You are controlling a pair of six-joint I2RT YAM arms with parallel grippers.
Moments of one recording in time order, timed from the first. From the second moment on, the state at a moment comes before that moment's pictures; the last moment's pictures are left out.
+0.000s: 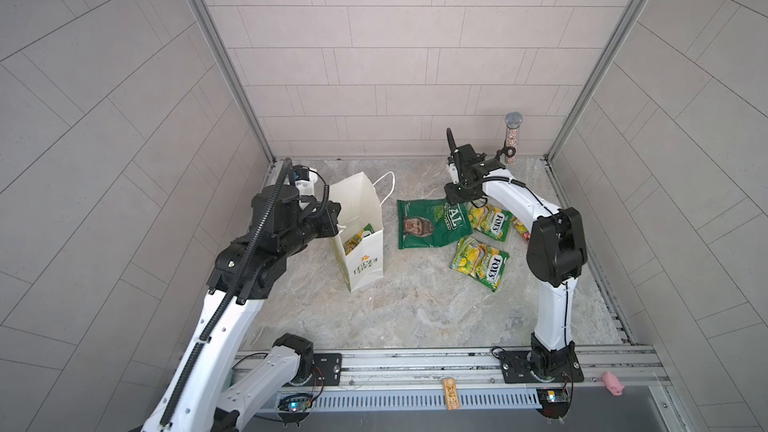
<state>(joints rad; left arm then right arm) -0.31 0.91 1.27 -0.84 0.16 -0.45 0.32 1.97 1.76 -0.87 0.08 0.10</state>
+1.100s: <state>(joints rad) -0.46 1.32 1.50 -0.74 0.53 -0.29 0.64 1.61 1.02 -0.19 -0.28 0.48</state>
